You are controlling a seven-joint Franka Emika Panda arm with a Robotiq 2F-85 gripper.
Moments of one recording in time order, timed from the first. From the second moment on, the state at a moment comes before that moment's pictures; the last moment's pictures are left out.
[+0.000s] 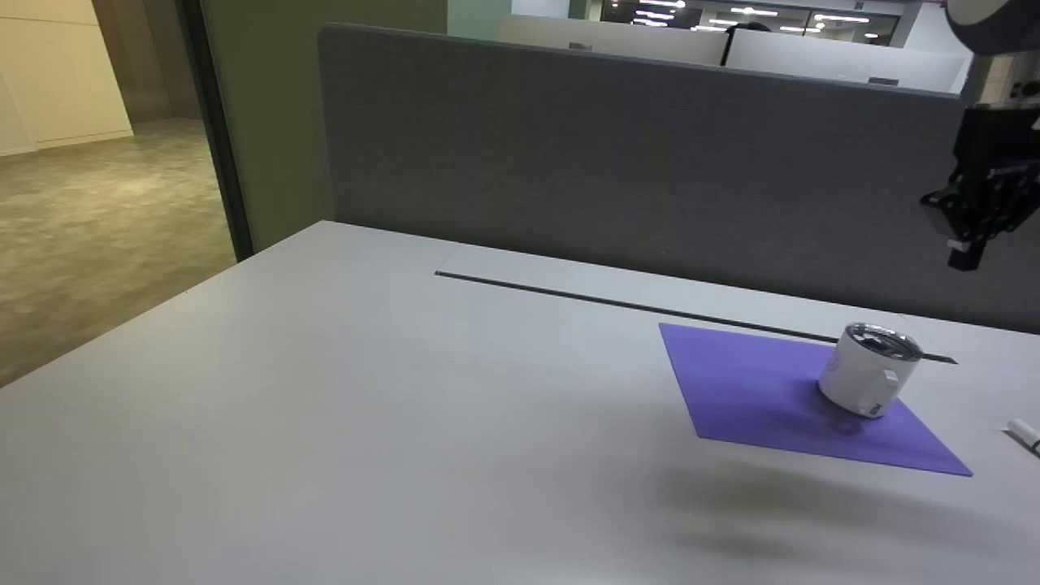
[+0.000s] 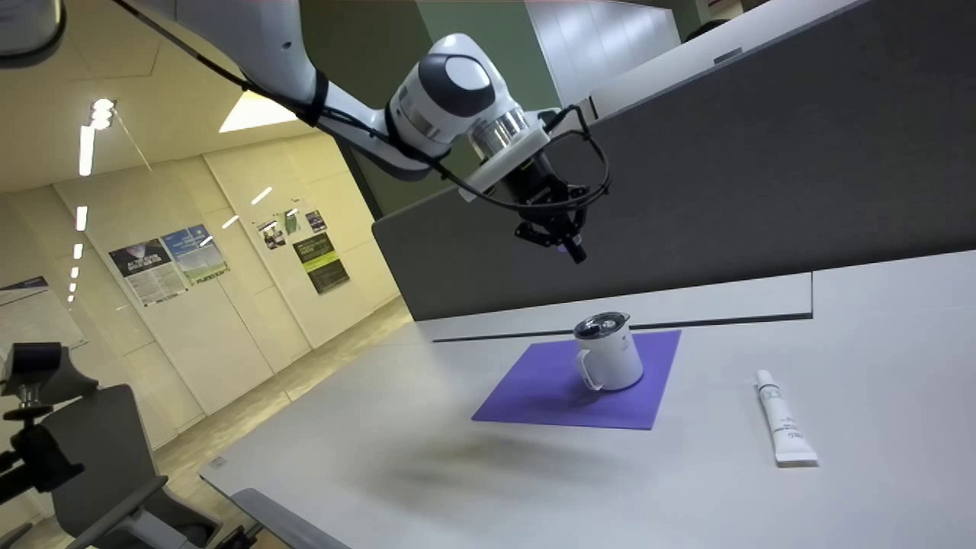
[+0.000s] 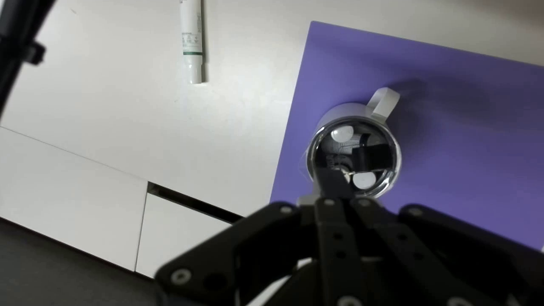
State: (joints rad) arm -0.09 0.44 -0.07 -1.83 -0.25 2.32 -0.24
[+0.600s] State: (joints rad) arm -0.09 0.55 -0.05 -1.82 -0.22 2.40 -0.26
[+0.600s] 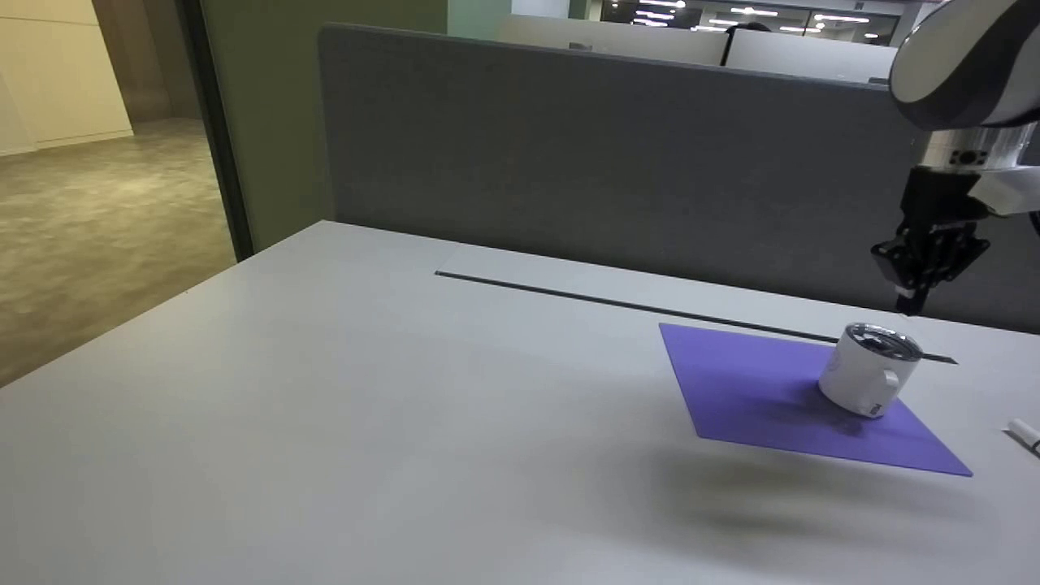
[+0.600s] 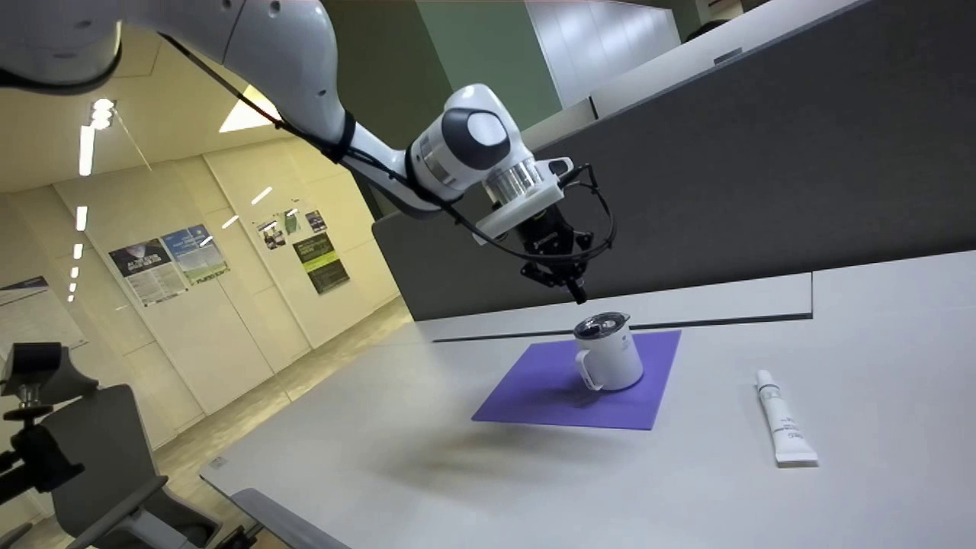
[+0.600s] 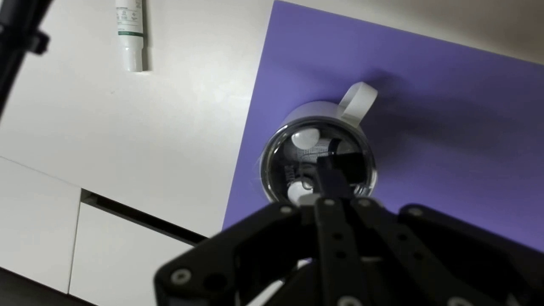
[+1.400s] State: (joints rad) arm -0.09 0.64 -0.05 -1.82 -0.22 2.52 -0.26
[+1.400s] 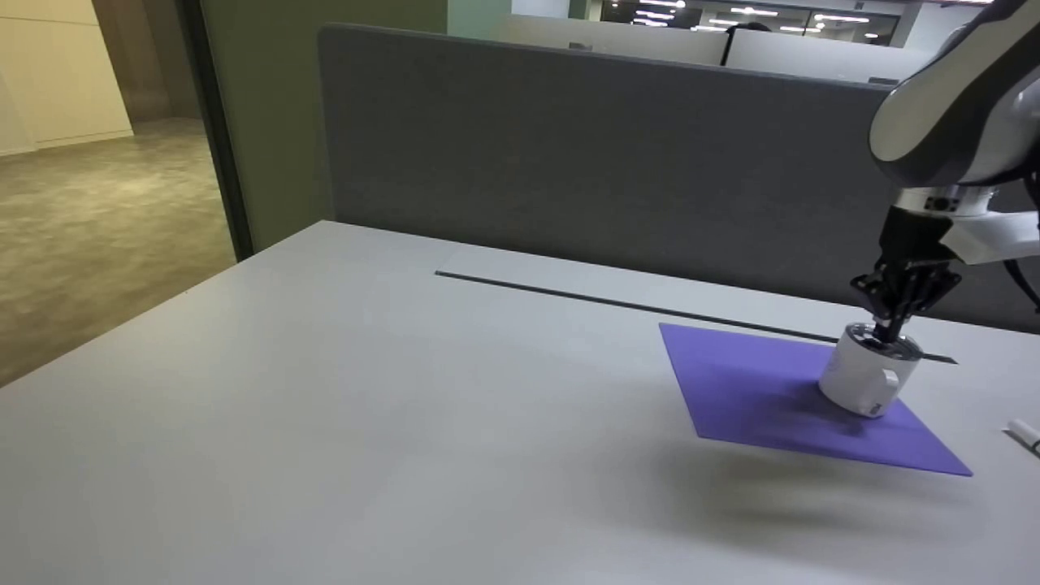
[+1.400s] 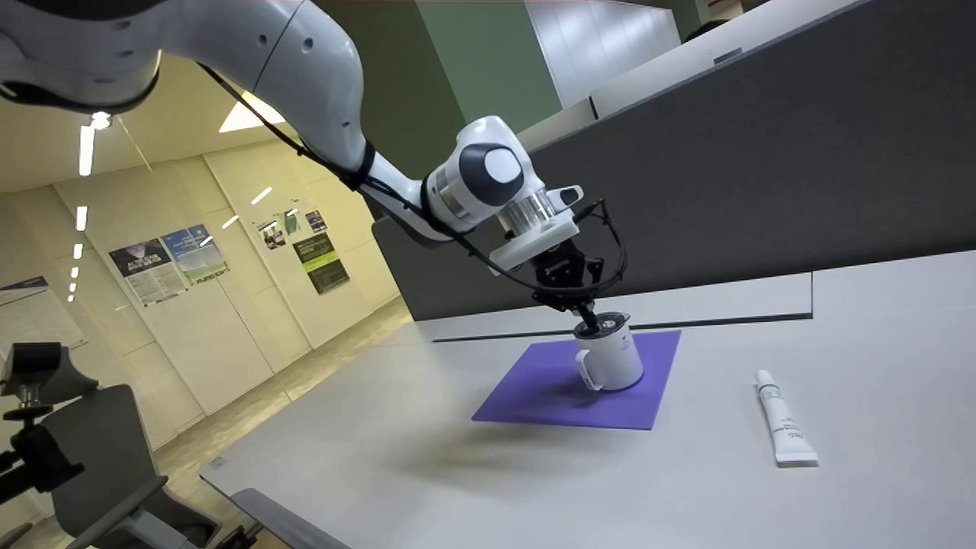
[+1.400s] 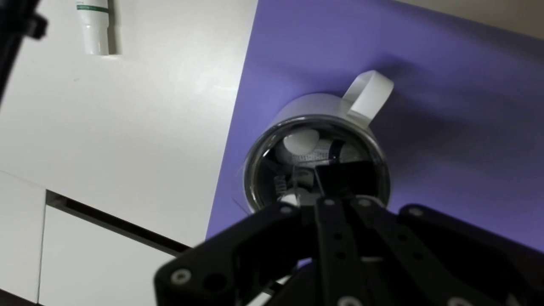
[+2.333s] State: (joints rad) arm -0.08 0.66 -0.05 -1.82 -0.24 2.54 -0.27
